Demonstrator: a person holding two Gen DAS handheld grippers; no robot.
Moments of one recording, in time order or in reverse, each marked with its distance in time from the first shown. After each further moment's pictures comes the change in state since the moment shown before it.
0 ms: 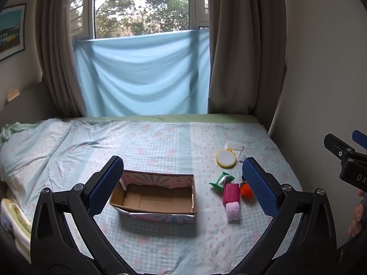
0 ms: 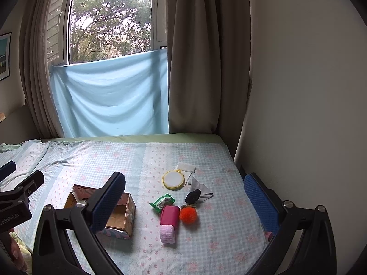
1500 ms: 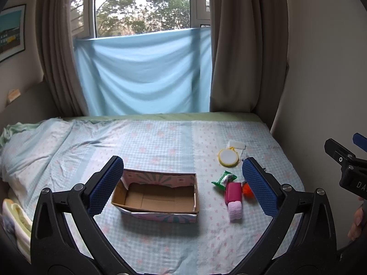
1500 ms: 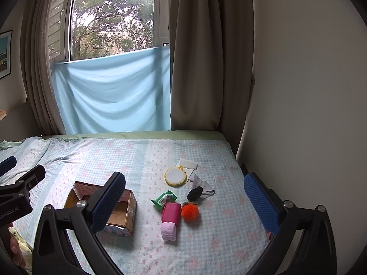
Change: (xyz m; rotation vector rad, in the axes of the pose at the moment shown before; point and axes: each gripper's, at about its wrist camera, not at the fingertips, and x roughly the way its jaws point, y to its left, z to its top) left arm 0.004 -0.003 0.003 0.001 0.017 0.014; right arm -0.007 0.006 0.000 -0.012 0.014 0.005
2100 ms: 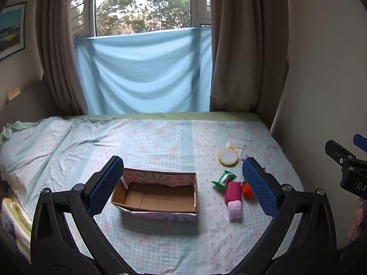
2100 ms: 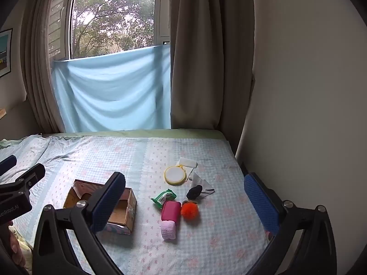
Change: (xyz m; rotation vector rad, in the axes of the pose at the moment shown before) left arm 0.003 0.000 -0.001 -0.003 0.003 0.002; right arm 0.003 -0.003 0.003 -0.006 0.014 0.001
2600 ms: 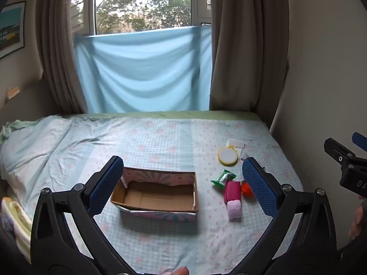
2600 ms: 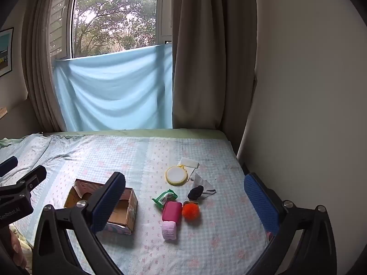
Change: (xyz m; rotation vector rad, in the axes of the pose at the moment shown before) left arm 0.000 0.003 0.002 0.002 0.017 0.000; right arm 0.000 0.007 -0.003 -0.008 0.000 0.001
